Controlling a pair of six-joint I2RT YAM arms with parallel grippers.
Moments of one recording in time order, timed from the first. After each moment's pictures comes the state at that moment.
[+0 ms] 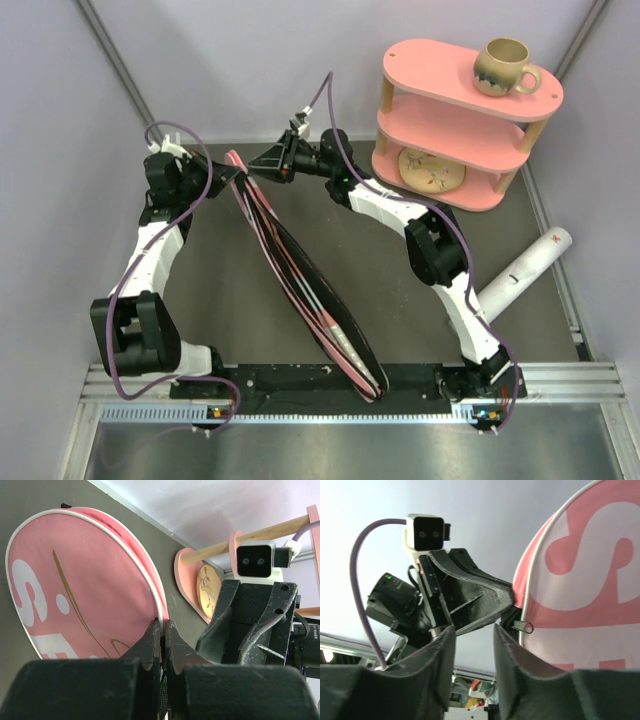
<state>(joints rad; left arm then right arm) 0.11 1.39 1.06 0.06 0.50 -0.83 0.68 2.36 2.00 0.53 -0.71 1.41</state>
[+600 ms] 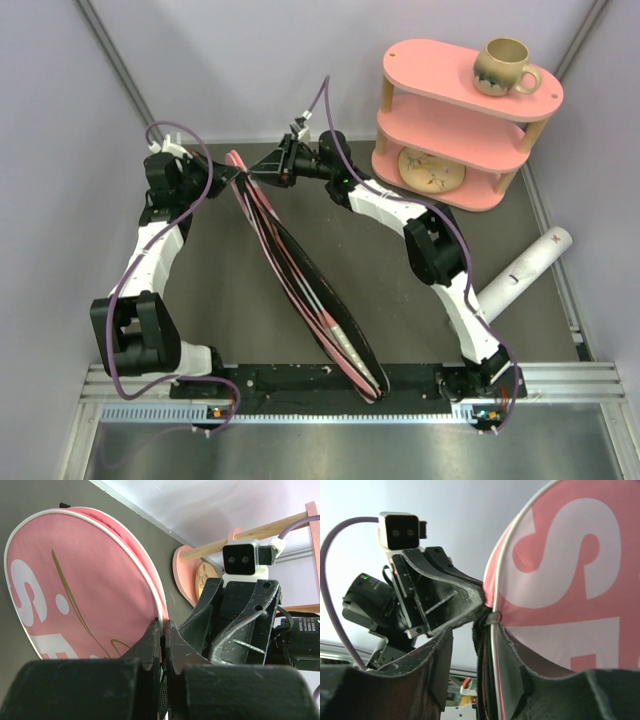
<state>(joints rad) 0.11 1.39 1.06 0.06 0.51 -0.83 0.68 2.36 1.98 0.45 -0.71 1.33</state>
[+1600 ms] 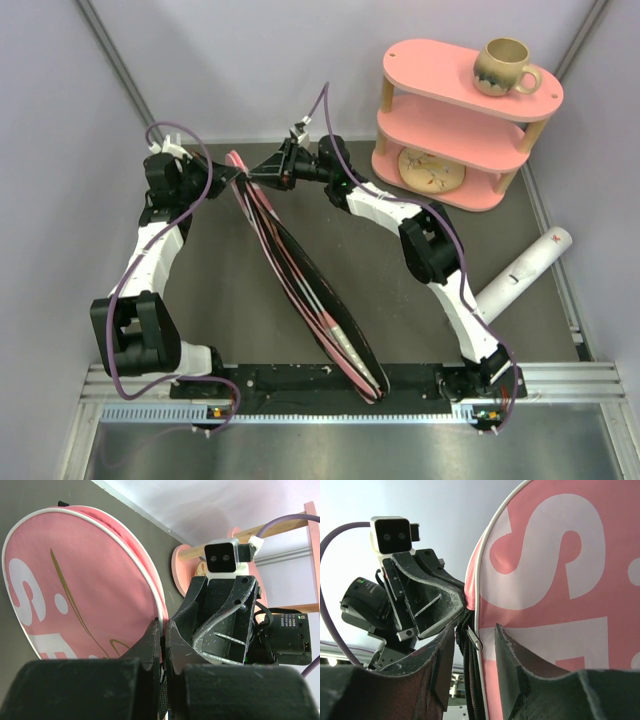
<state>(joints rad) 0.11 1.39 1.06 0.06 0.52 -0.83 0.68 2.42 2.00 0.51 -0.73 1.40</state>
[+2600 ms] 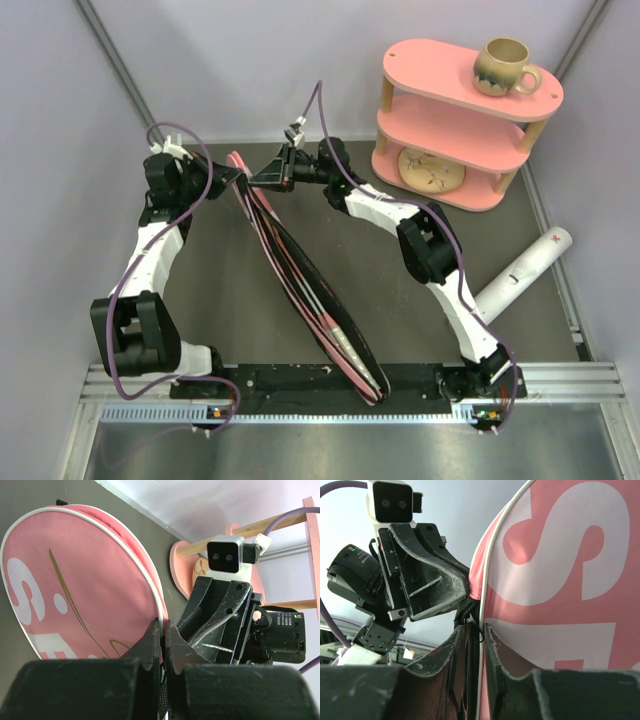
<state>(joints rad) 0.11 1.39 1.05 0.06 0.54 -0.84 0.68 2.43 1.99 0.59 -0.81 1.33</state>
